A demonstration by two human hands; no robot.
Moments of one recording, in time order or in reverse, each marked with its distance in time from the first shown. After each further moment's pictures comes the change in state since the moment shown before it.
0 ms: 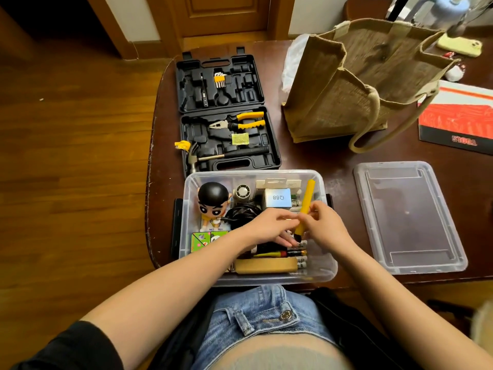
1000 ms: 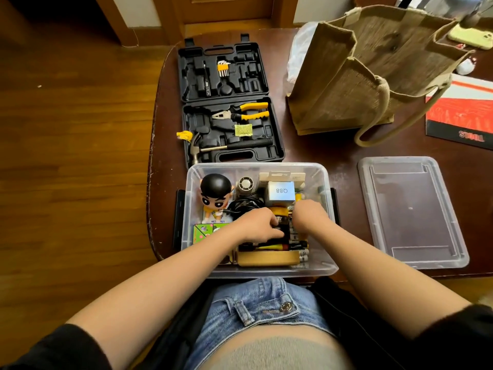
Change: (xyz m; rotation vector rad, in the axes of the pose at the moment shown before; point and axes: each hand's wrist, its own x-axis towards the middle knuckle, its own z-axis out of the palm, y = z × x) left_hand -0.010 -0.008 -0.020 0.798 0.060 -0.112; right_hand 0.045 -0.008 0.036 -1.067 -0.265 -0.002
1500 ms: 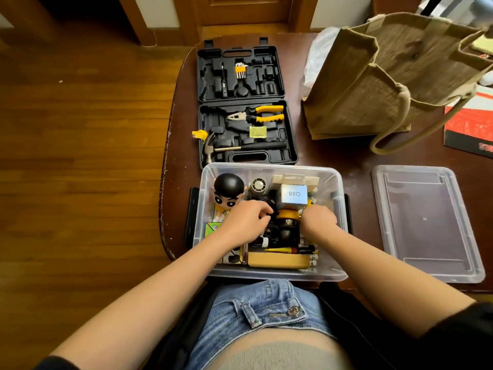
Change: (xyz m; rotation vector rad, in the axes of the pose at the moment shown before) left_hand -0.028 -0.031 -0.011 0.000 0.421 0.062; right_hand 0.002 -0.003 0.010 -0.113 0.017 0.020
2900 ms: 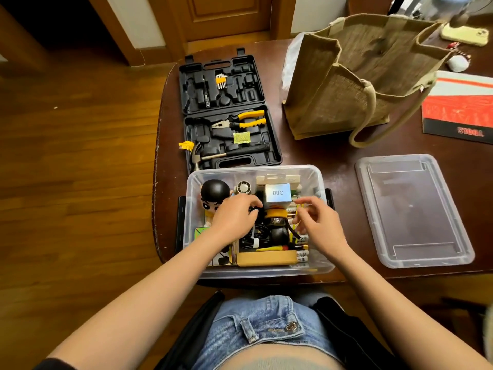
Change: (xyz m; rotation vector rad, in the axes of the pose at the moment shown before) left_hand 0.006 0.015 -0.004 0.122 0.106 0.042; right_hand -0.056 0.033 0.018 1.362 0.467 -0.230
